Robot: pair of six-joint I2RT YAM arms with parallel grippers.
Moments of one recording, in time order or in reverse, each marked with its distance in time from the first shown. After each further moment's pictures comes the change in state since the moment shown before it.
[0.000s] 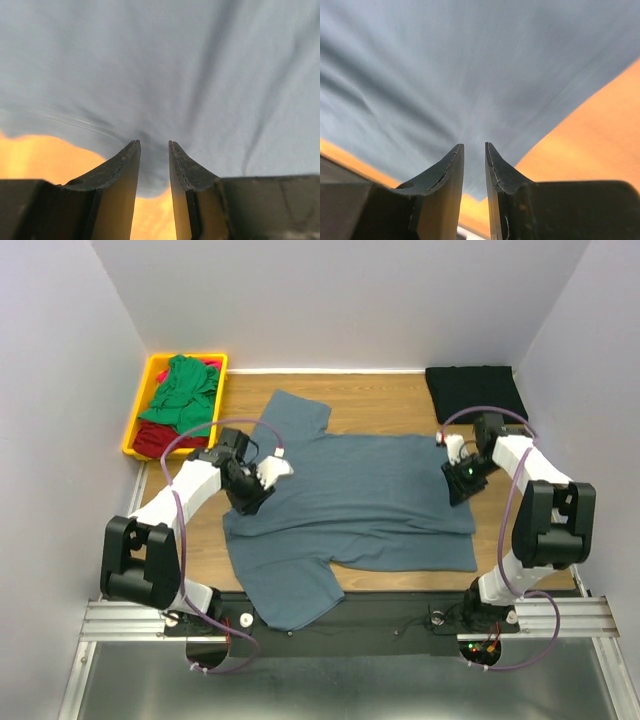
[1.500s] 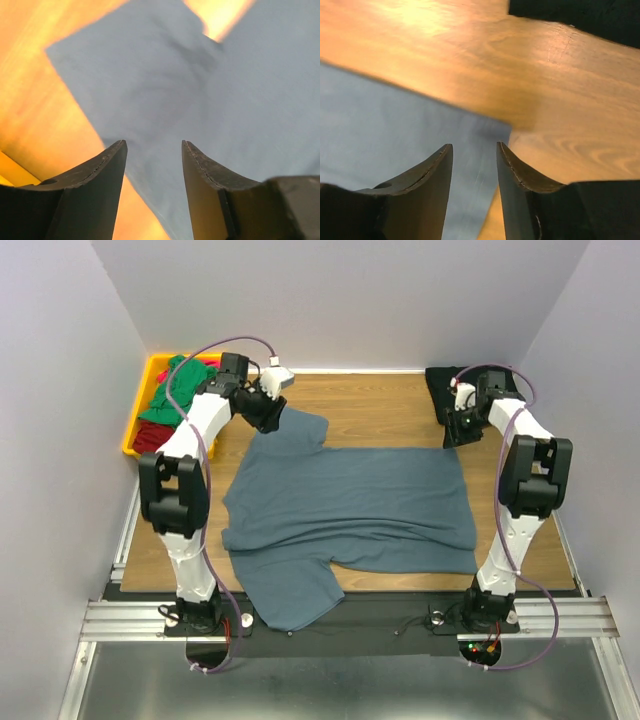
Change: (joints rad) left arm 0.074 0.480 0.721 0.160 0.137 -0.227; right arm -0.047 0.444 0.552 0.231 -0.031 0.277
